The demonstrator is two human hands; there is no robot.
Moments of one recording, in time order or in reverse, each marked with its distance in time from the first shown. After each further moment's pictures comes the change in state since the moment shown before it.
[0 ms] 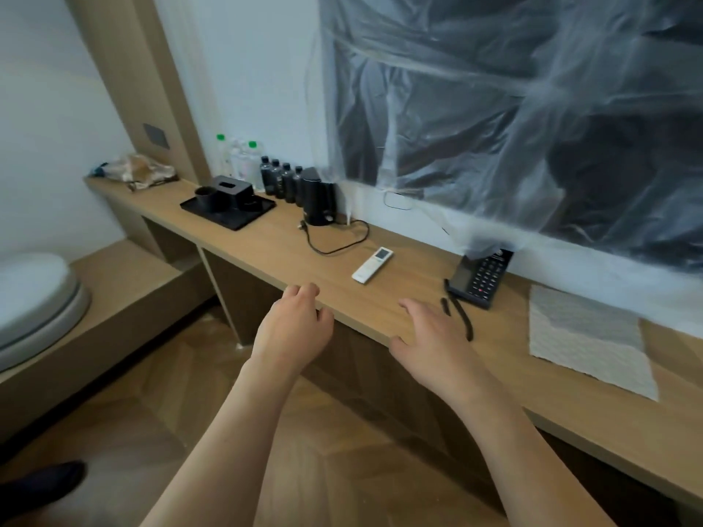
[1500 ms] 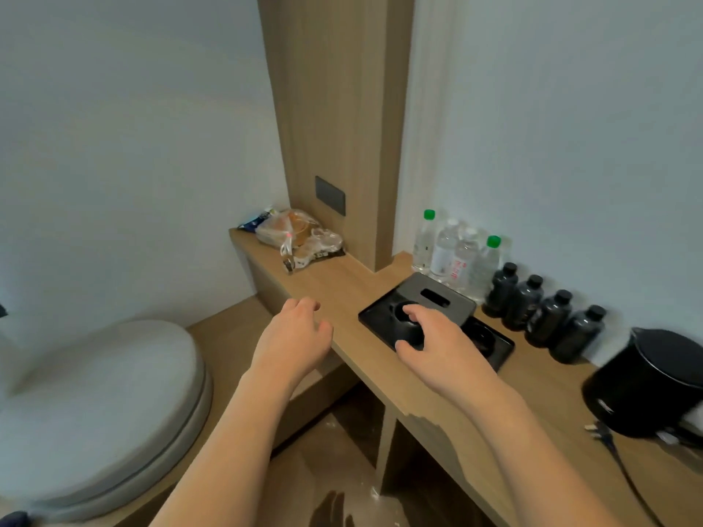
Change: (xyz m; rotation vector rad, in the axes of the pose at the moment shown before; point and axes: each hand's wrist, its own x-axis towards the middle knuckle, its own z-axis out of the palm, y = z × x) left_hand 0.624 -0.571 -0.253 0.020 0.084 -0.261; right_hand 0.693 -0.515 0.300 0.041 -0.152 -0.288
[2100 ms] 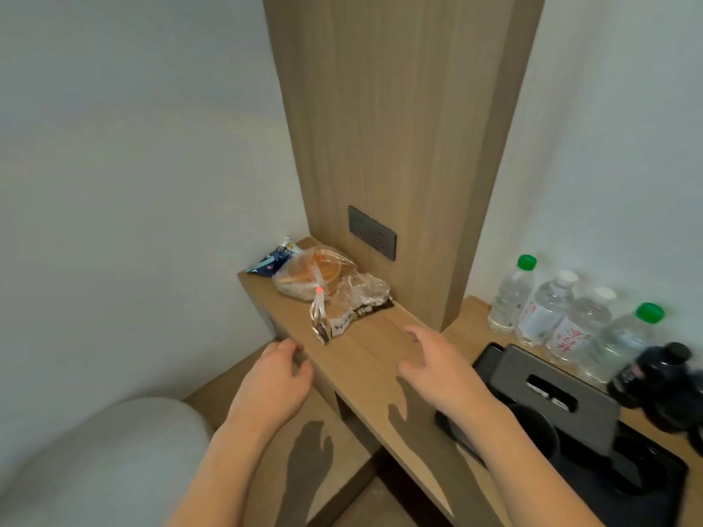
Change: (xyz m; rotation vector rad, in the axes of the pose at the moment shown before) left_hand 0.279 -0.148 -0.031 -0.029 -0.117 -0.081; right_hand 0.319 -0.054 0.103 0.144 -0.129 0.116
